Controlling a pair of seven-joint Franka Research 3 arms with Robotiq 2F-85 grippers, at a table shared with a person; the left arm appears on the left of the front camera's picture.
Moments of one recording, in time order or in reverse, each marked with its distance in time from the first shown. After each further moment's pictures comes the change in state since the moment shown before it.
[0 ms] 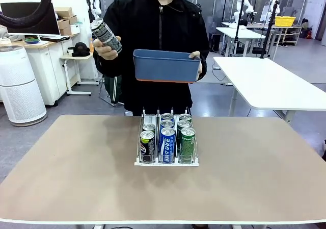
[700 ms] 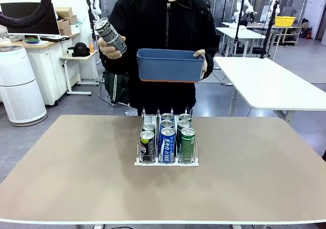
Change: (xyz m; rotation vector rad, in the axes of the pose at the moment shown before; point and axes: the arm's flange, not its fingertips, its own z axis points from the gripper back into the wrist) left arm 0.000 0.000 0.000 0.000 0.000 0.000; right arm 0.000 0.000 0.000 0.000 0.000 0.000
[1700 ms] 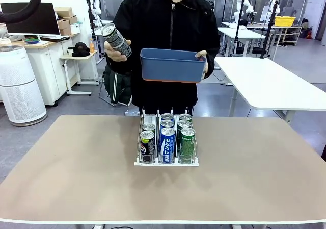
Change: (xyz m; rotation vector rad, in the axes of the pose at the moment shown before) left arm -0.005 0.016 -0.003 0.085 0.165 -0.024; right arm 0.000 0.000 0.000 0.000 0.000 0.000
